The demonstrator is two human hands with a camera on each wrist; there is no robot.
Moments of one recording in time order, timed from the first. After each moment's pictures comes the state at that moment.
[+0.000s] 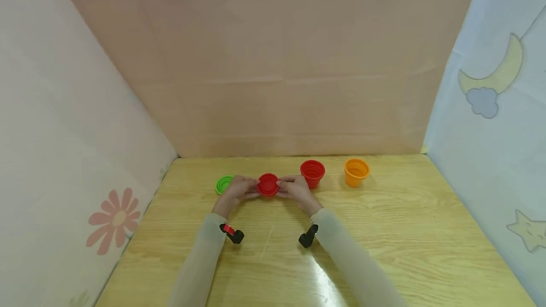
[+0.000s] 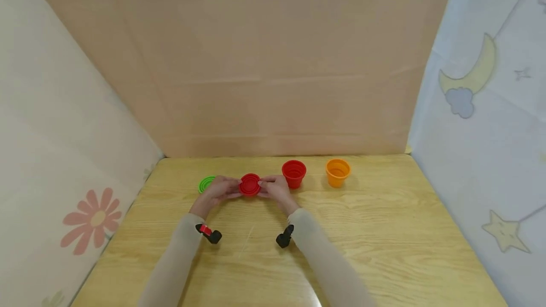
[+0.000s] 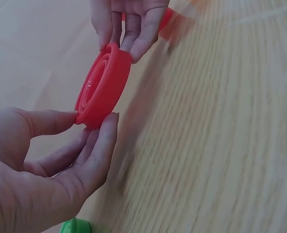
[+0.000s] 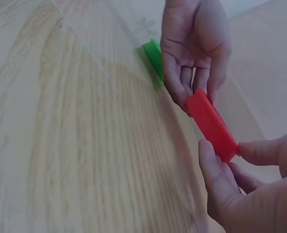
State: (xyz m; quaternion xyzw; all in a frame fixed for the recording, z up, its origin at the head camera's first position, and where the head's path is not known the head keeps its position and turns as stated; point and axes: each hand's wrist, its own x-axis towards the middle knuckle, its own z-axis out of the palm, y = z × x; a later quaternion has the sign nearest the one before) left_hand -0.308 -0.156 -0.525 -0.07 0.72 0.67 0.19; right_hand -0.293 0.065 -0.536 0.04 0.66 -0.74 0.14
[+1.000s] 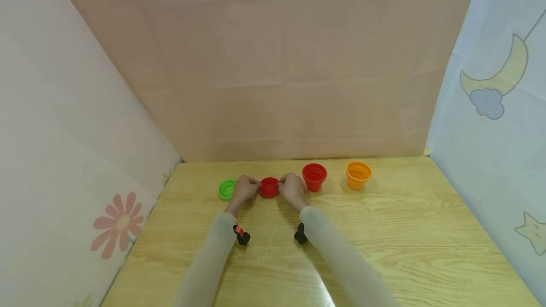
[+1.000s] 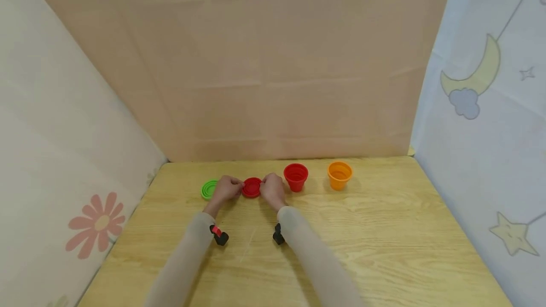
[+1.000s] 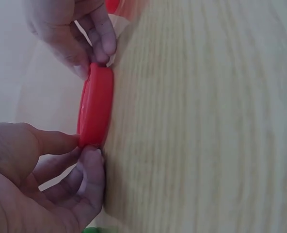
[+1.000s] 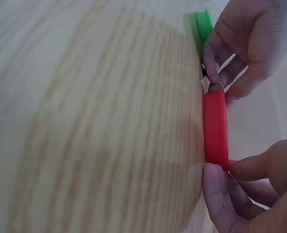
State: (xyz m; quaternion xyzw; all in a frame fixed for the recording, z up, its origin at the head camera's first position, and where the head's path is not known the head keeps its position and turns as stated) left_hand -0.312 -0.138 -0.524 -0.05 0.90 0.43 0.06; right_hand -0.312 0.040 -0.538 0.02 0.92 -0.40 -0.02
